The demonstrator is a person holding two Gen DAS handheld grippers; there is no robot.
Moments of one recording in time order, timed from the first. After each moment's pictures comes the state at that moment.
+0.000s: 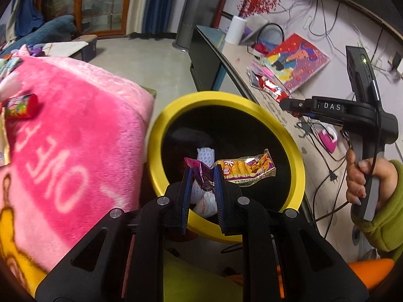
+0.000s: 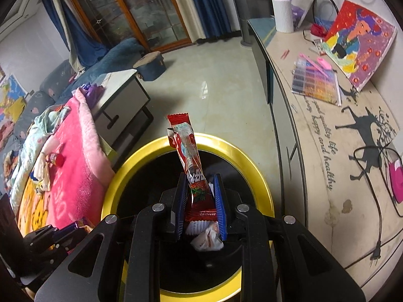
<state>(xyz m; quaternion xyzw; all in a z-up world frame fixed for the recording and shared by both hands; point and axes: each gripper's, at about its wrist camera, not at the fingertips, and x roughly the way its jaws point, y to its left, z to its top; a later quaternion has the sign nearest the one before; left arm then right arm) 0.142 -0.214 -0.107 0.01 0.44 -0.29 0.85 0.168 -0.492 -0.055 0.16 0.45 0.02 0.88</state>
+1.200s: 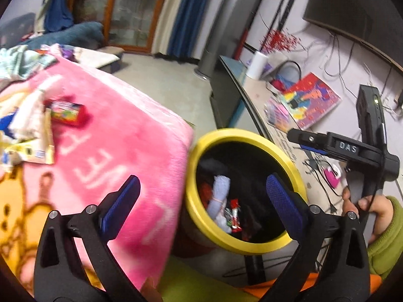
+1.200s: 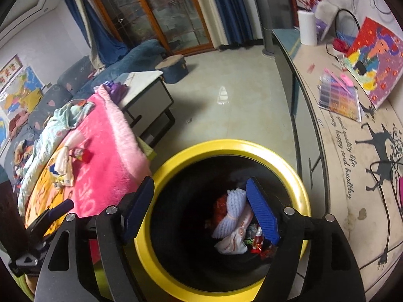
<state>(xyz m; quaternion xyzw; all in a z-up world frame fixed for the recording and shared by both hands) 0.134 -0.159 -0.068 -0.06 0.38 -0.22 0.90 0.165 -0.441 -0.022 0.14 0.43 0.08 0.89</state>
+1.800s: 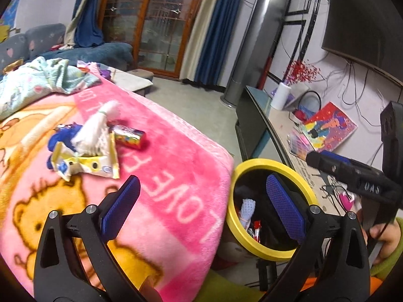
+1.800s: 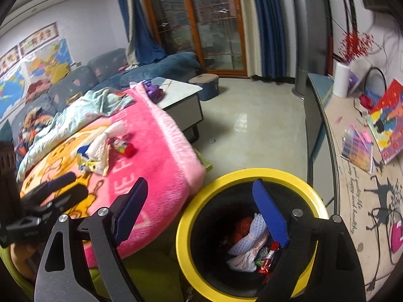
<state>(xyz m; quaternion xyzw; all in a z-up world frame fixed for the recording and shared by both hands) 0.114 -0.099 -0.037 -0.08 0.32 -0.15 0.93 0.134 -0.355 0.022 0.04 0.35 0.15 0.92</state>
